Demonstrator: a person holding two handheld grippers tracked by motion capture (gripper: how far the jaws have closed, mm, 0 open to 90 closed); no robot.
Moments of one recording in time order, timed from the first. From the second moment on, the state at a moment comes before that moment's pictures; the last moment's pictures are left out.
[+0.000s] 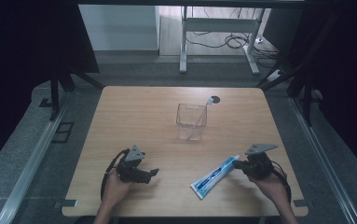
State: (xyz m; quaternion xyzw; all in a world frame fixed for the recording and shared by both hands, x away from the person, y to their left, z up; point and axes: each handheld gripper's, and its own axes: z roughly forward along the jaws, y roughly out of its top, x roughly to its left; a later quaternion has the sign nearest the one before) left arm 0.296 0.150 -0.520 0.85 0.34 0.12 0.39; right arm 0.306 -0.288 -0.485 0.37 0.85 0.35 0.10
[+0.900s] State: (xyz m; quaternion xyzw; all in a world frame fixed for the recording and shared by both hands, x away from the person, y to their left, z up) left arm 0.296 0.148 -0.522 0.85 0.33 0.12 0.39; right arm 0.356 -0.266 -0.499 0.38 0.86 0.32 0.09
